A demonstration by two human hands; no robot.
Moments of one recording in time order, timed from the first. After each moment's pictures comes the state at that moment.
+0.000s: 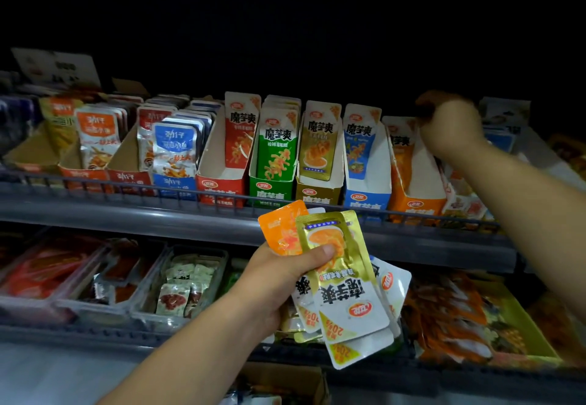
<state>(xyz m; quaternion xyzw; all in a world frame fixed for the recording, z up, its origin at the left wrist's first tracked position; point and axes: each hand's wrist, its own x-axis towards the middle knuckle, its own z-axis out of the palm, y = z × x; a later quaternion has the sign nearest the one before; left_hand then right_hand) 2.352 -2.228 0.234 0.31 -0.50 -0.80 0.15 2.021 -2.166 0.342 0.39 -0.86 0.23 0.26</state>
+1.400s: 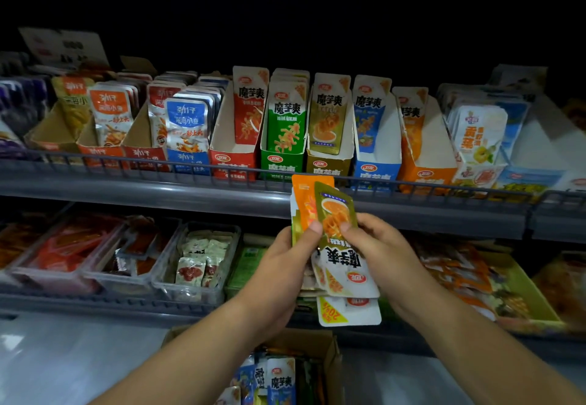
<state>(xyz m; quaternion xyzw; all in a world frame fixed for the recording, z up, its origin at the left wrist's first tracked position) 2.378 -2.209 0.212 0.26 -0.51 -0.80 0.18 2.259 -2.113 0.227 0.25 -0.67 0.62 -0.33</state>
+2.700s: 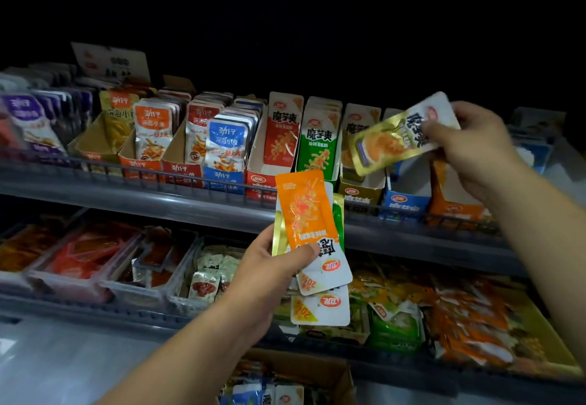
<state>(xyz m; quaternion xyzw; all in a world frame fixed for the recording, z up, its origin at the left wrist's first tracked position) 2.422 -2.257 0.239 0.28 -0.51 -0.78 0.23 2.152 -2.170 0.349 0.37 -0.72 0.59 0.01</state>
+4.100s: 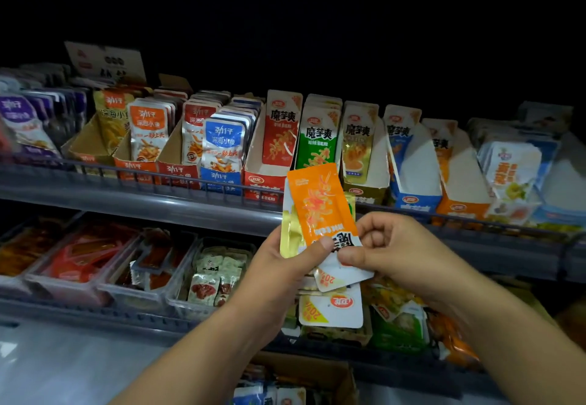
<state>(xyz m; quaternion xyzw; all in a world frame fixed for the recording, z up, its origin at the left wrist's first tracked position) 2.405 -2.258 0.228 0.22 -0.50 -0.80 0.25 2.264 -2.146 0.285 0.38 -0.74 0.45 -0.32</state>
